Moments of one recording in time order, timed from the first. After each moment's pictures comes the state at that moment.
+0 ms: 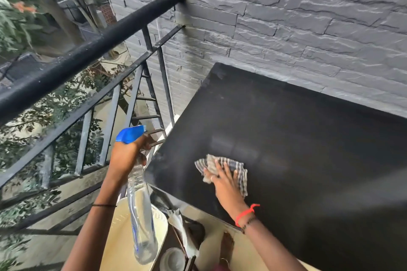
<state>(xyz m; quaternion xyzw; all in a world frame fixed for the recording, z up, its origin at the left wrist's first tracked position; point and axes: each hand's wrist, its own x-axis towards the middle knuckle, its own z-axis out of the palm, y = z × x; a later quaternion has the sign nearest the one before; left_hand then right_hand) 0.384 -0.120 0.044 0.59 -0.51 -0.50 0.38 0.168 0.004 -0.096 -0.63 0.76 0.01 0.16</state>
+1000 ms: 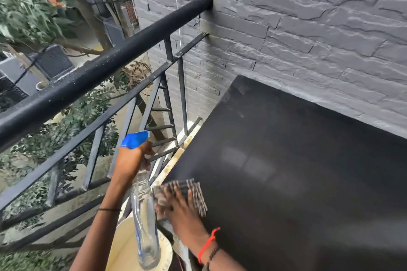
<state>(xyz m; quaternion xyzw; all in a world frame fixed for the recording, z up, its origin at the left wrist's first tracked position) 0.395 -0.192 0.023 0.64 -0.46 -0.49 0.38 0.278 -0.065 -0.100 -0.79 0.59 0.03 0.17</state>
